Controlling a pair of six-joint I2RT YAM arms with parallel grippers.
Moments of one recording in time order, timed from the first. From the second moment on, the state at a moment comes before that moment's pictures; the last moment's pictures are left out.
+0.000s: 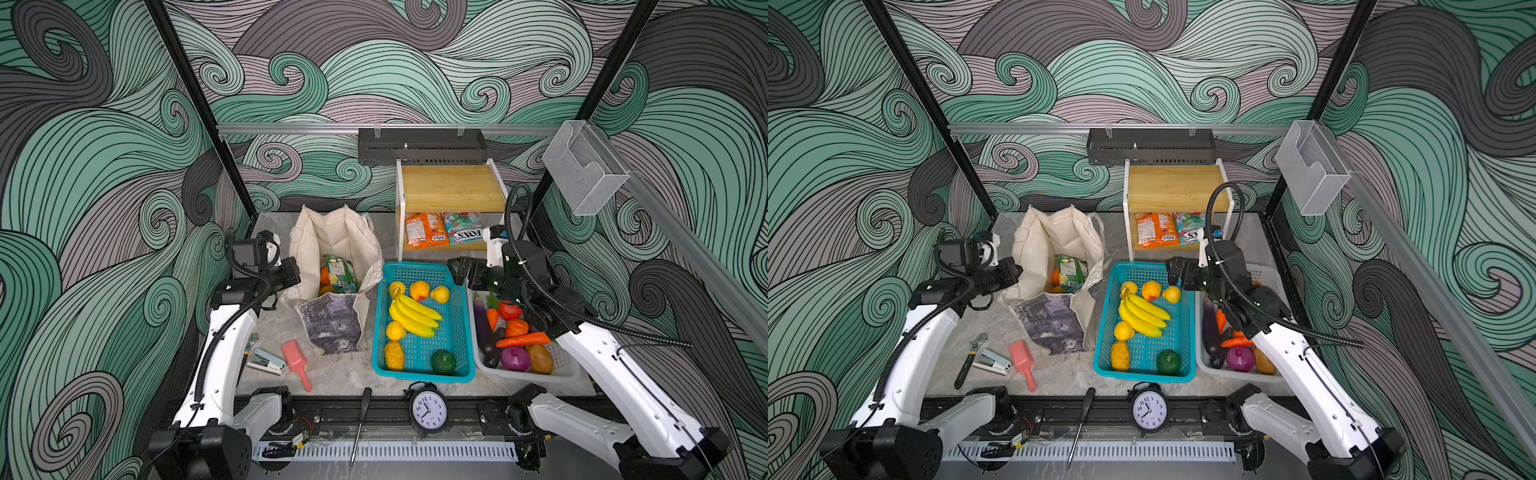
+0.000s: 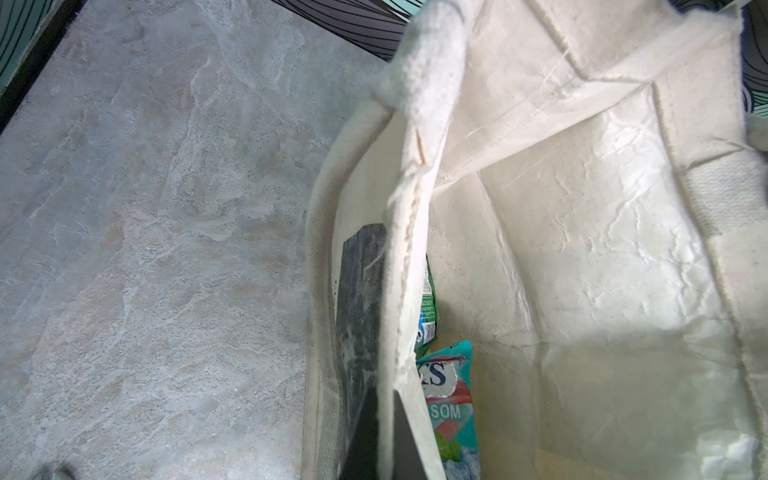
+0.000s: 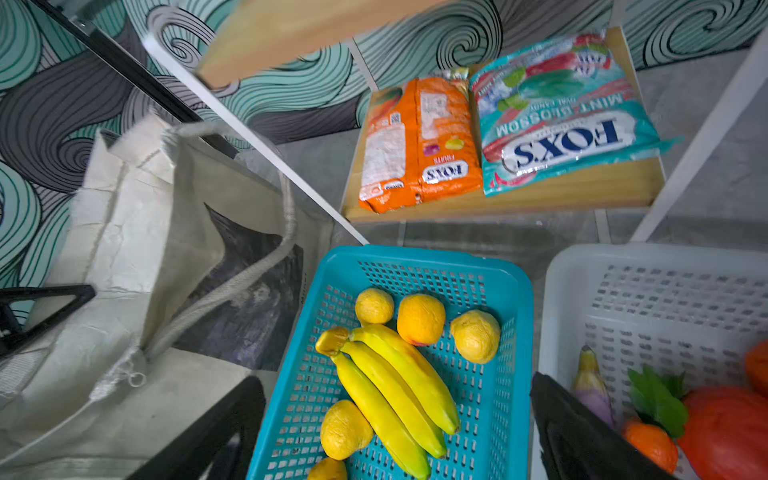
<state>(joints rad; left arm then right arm) 0.07 1.06 1.05 -0.75 0.27 -0.31 0.48 0.99 1.07 -0.68 0.01 0.45</state>
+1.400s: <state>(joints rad) 0.07 1.04 1.04 -0.74 0.29 -0.30 0.05 0.80 0.45 -0.69 -0.25 0.58</state>
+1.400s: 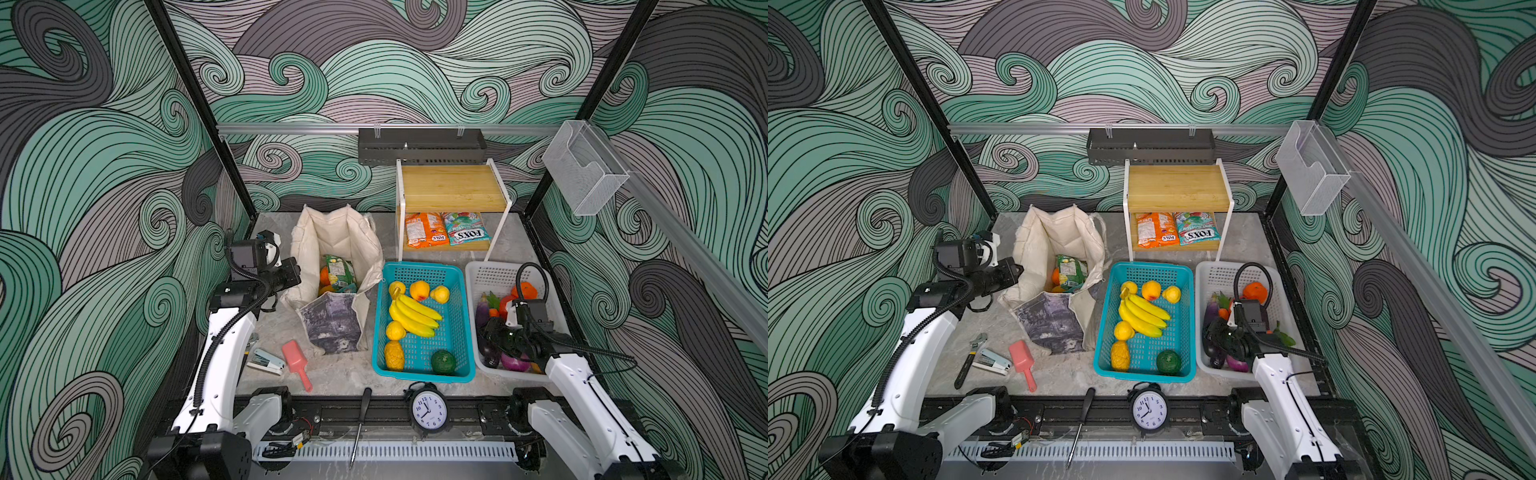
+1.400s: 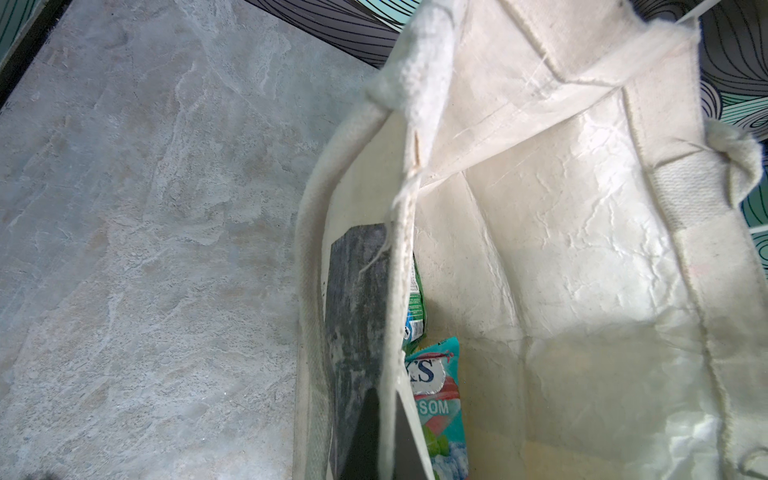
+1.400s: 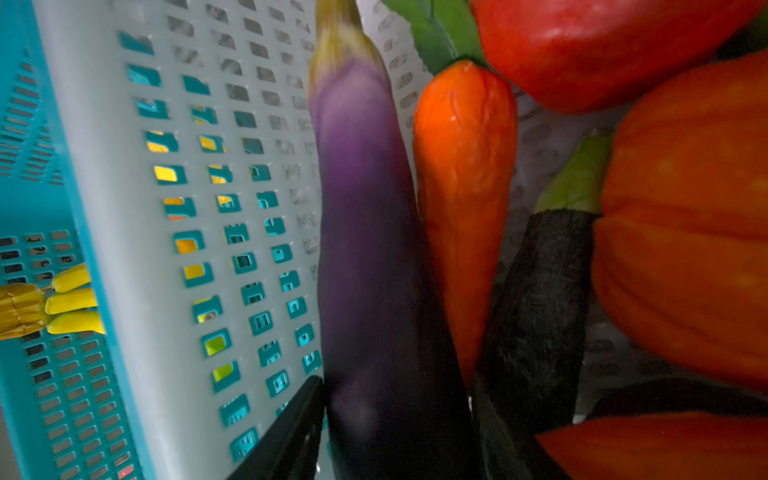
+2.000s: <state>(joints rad) 0.07 1.04 1.04 -0.74 0.30 -0.30 0.03 0.84 0.39 -0.56 -0.28 0.58</state>
